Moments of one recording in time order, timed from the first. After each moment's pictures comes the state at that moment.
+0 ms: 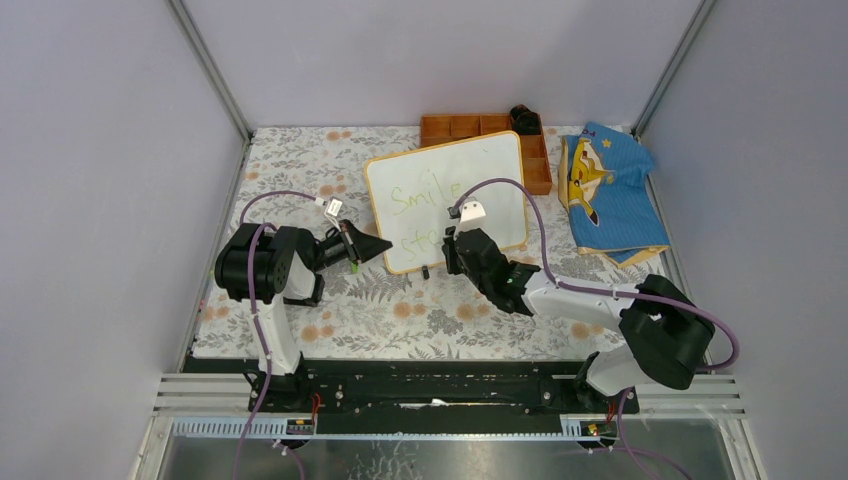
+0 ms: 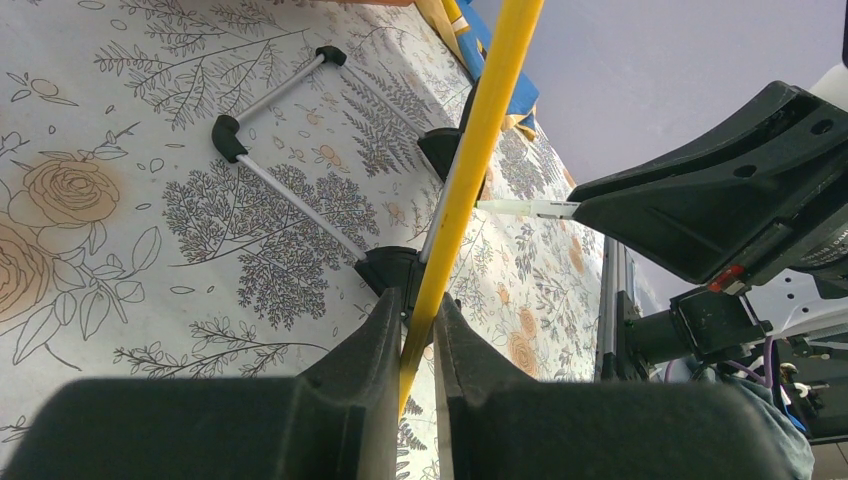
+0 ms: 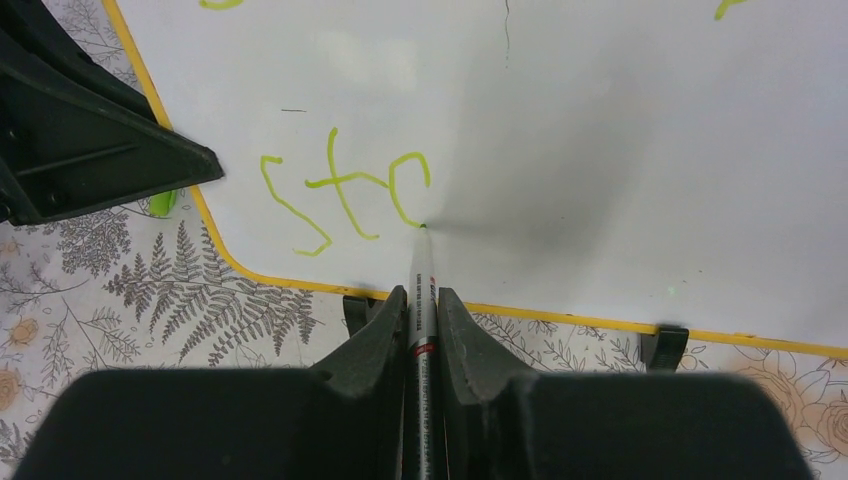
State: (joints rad) left arm -0.05 1.95 0.43 1.53 0.93 -0.82; right arm 0.91 1.46 0.76 0.22 0.40 0.36
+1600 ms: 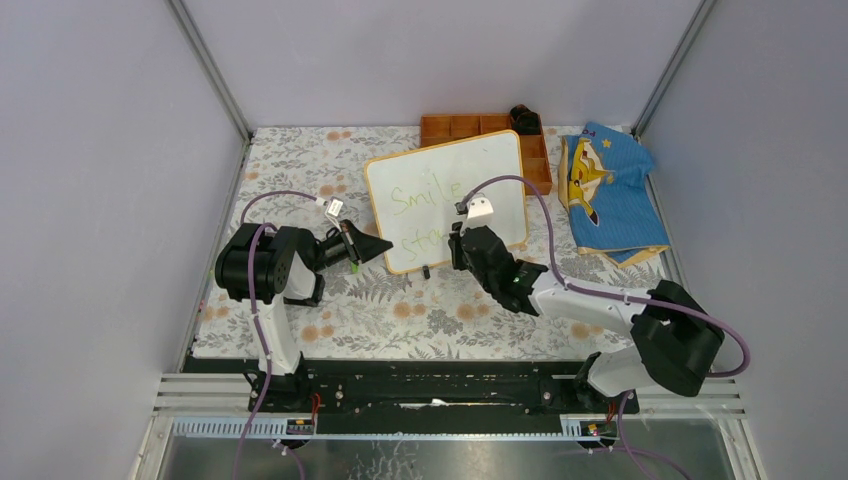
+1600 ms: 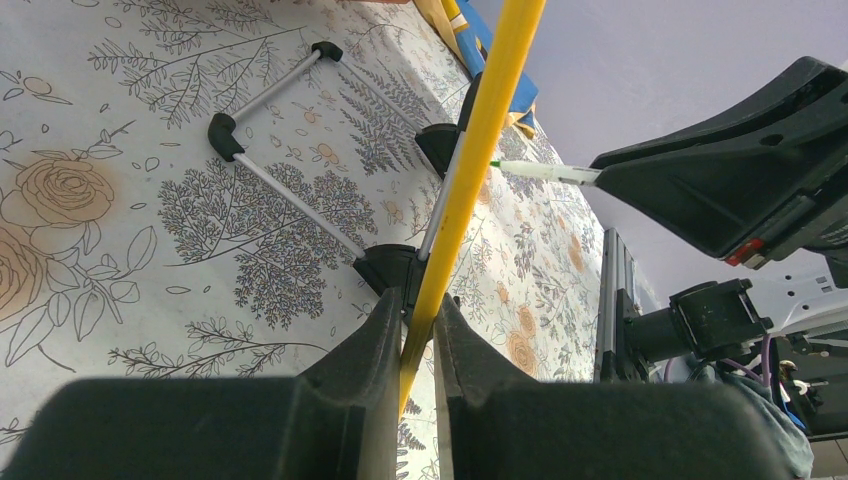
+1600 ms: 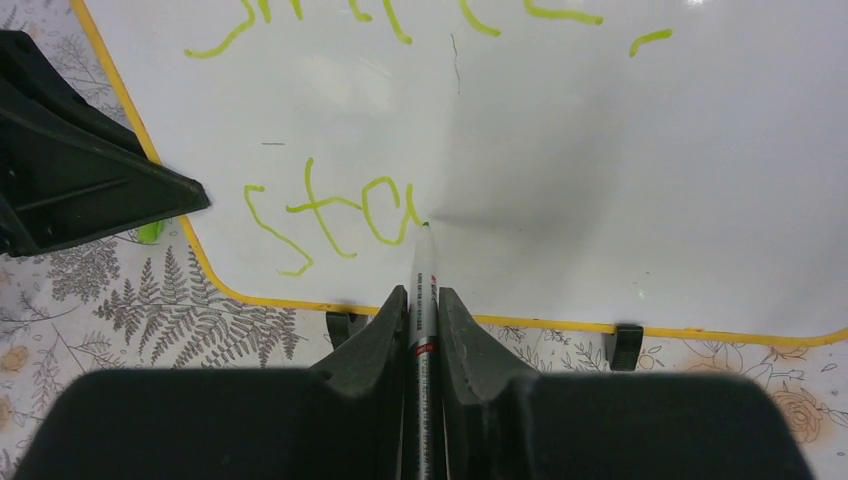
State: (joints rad) left arm -0.05 1.95 0.43 1.53 0.93 -0.82; right arm 0.89 1.42 0.76 0.21 0.44 0.35
